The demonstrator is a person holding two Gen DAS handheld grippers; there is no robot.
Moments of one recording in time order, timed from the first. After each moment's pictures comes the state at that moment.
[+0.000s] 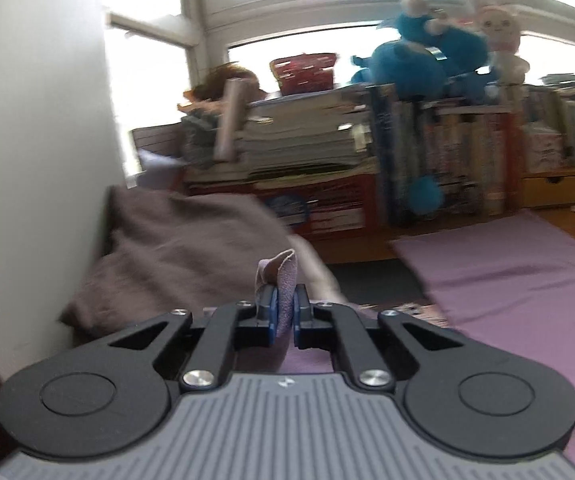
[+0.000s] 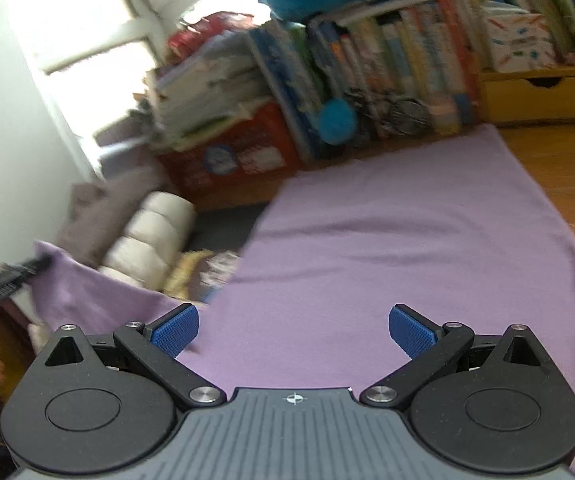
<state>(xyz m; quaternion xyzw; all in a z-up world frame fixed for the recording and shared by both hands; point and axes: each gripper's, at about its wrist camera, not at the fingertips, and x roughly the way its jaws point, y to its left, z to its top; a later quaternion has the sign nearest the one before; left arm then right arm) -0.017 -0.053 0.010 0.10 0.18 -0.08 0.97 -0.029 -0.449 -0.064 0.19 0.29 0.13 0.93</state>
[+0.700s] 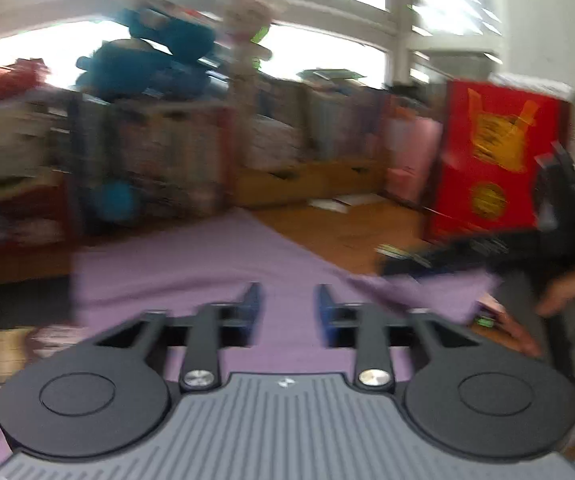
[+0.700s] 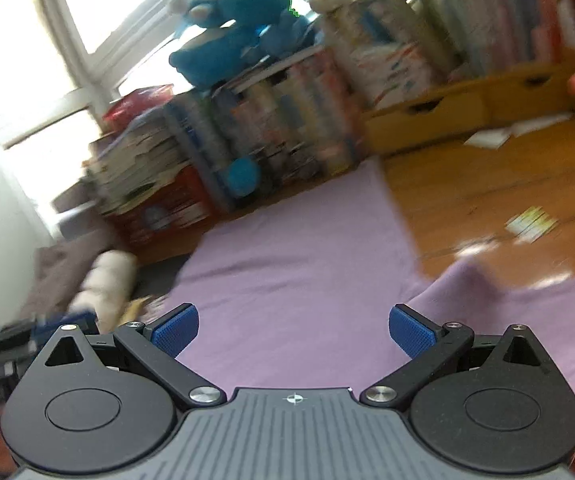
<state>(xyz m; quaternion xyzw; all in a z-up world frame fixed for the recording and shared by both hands) -0.068 -0.217 0.017 0.06 0.18 -0.33 0.92 -0.101 -0.558 -0.058 0.24 0.27 0.05 0.93</state>
